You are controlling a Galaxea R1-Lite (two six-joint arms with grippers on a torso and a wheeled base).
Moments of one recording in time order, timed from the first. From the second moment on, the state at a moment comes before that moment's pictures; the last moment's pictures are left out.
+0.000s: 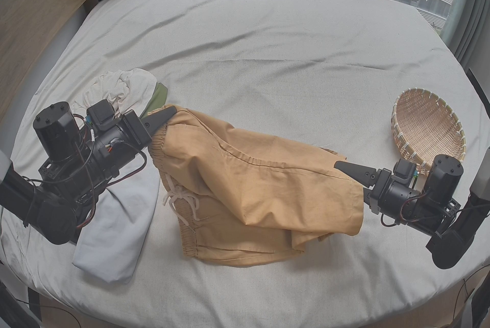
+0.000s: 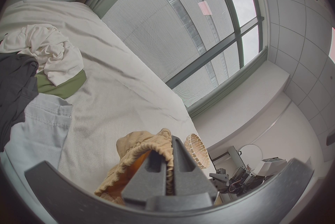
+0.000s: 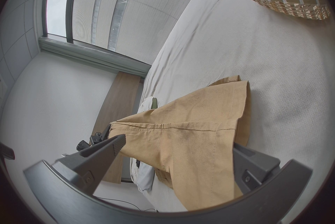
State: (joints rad) left arm -0.28 1.80 -0.64 -1.28 -0.40 -0.71; right arm 0.33 1.95 -0.33 -1.54 0.42 0.91
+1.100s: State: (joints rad) left arm -0.30 1.79 -0.60 -1.35 -0.40 -0.72; right arm 0.32 2.02 -0.40 -1.54 0.41 0.91
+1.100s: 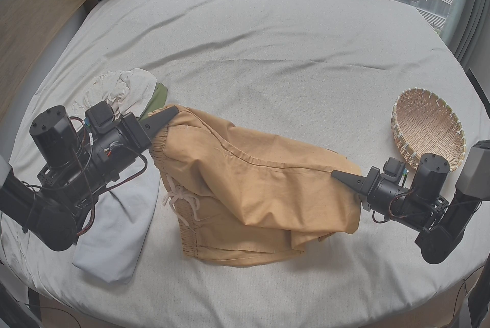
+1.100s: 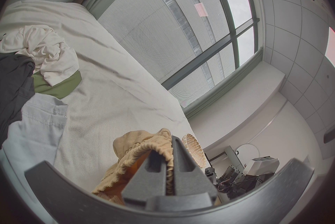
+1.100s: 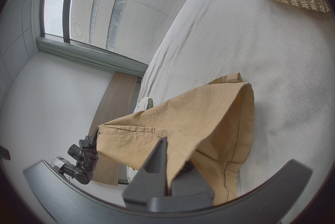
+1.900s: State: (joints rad) left arm -0.37 1.50 -0.42 -1.17 -0.59 -0.70; right arm 0.30 1.56 -0.36 -1.25 0.42 0.83
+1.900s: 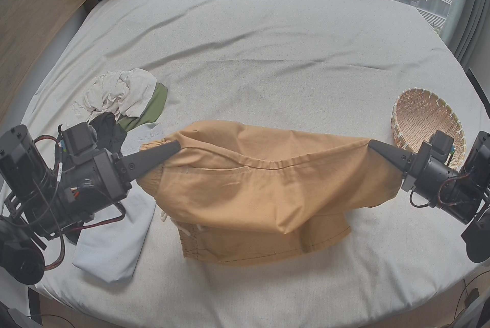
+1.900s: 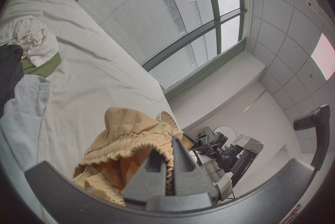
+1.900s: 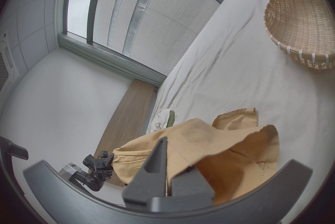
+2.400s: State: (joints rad) left arm -0.25 1.38 -0.52 -0.99 -0.64 -0.70; right arm 0.24 1.28 -0.57 -0.73 0.42 0.69
